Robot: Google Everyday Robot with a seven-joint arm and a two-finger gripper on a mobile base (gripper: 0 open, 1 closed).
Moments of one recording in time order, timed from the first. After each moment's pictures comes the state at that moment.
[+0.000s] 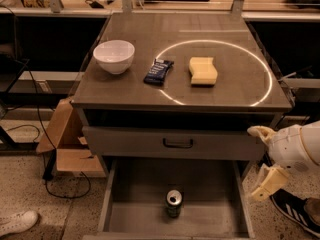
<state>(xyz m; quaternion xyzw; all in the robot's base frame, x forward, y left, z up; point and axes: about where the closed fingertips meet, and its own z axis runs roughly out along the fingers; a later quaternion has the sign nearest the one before) 0.417 -0.220 0.749 -0.56 0.76 0.18 0.28</state>
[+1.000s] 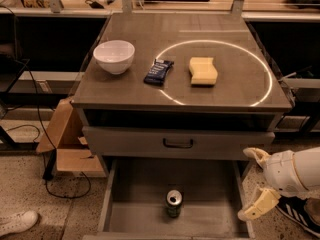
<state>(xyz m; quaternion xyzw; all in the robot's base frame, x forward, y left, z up) 0.395 -0.218 0.687 -0.53 0.77 0.22 0.29</state>
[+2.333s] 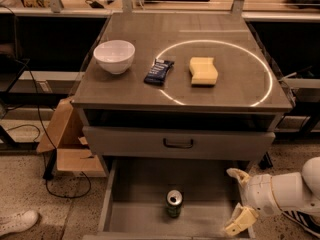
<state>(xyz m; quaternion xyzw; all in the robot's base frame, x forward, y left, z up) 0.380 -0.185 0.606 -0.50 0.76 0.28 0.30</state>
